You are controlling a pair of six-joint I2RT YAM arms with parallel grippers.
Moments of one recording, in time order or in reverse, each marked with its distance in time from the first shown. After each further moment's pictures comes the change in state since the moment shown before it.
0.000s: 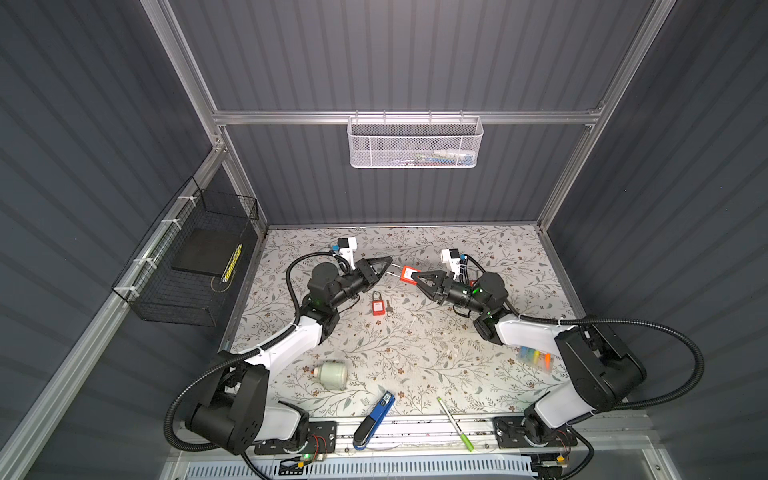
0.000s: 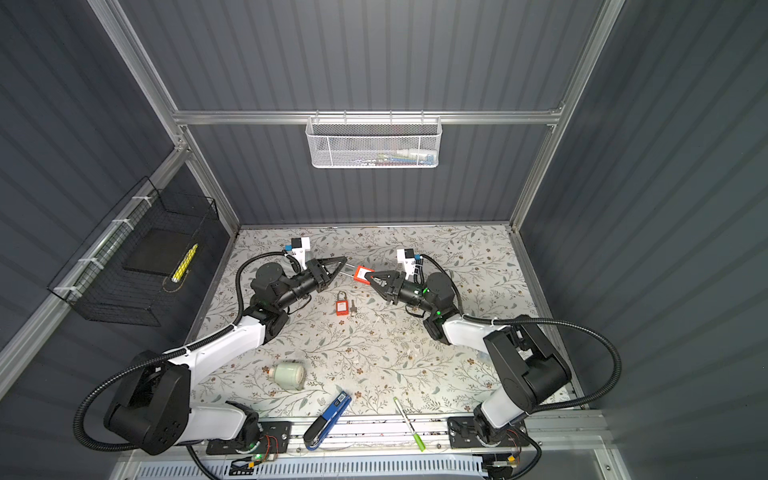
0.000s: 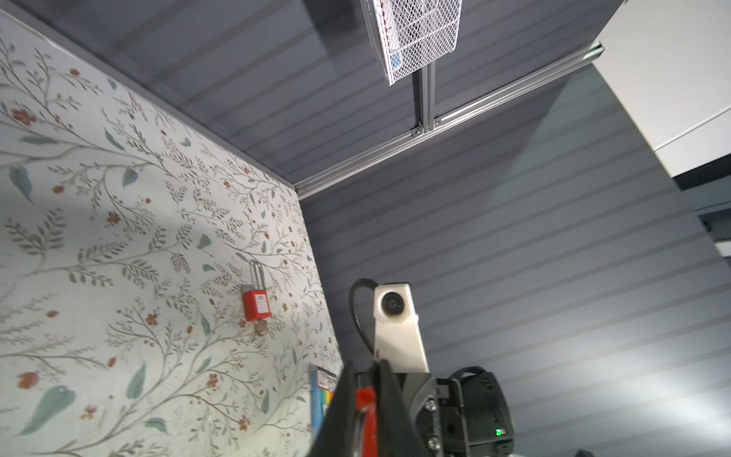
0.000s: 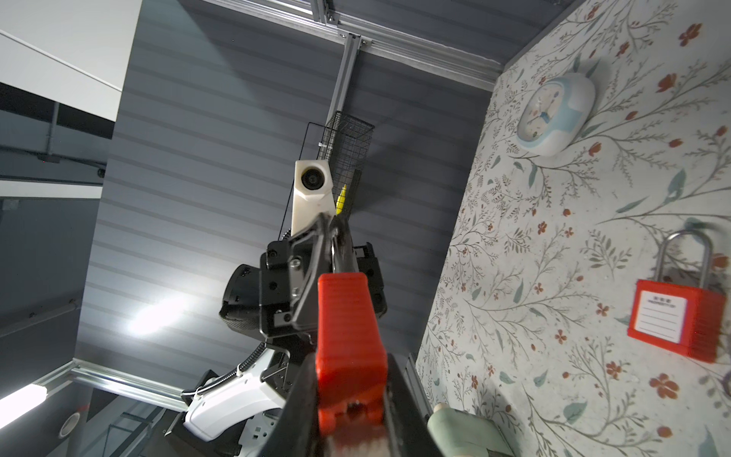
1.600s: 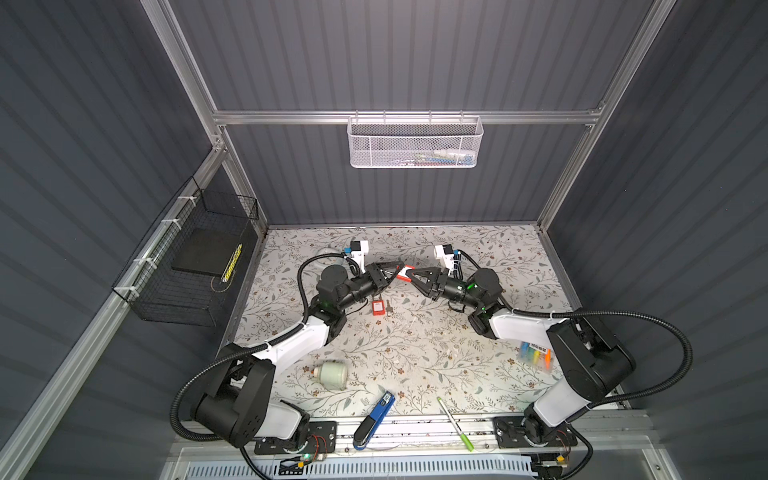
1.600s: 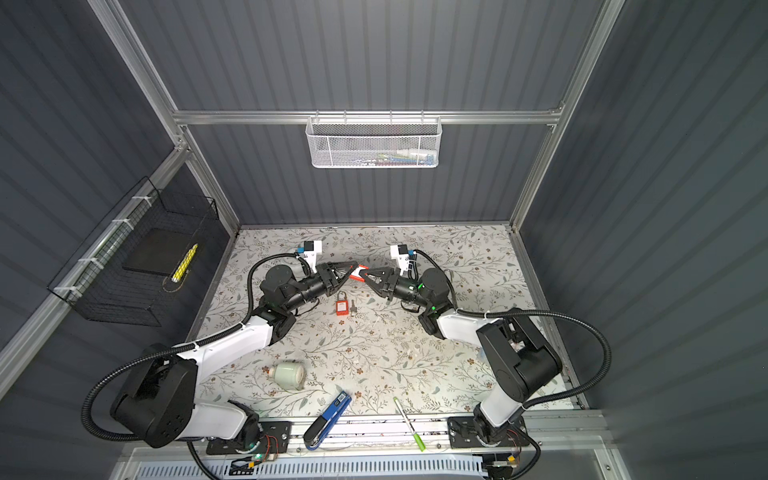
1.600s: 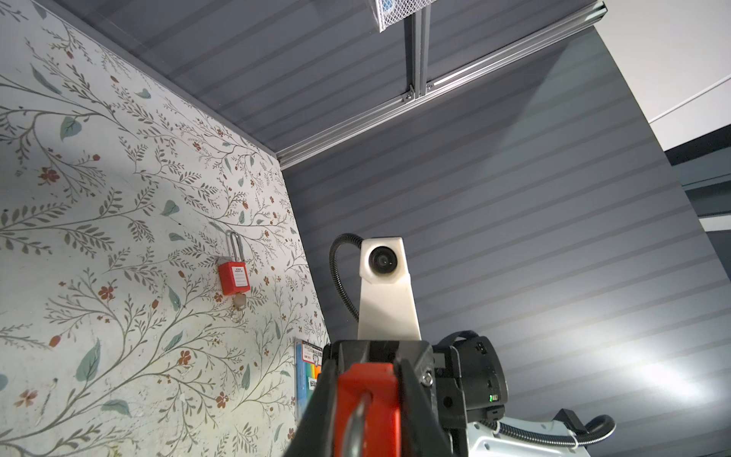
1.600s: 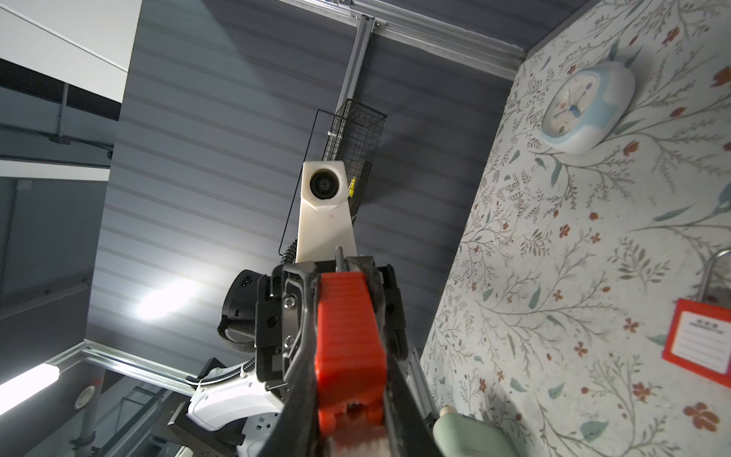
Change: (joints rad) left arm -0.065 0.042 0.005 0.040 0.031 -0.028; right arm 0.017 0.063 0.067 0.025 -0.033 0.000
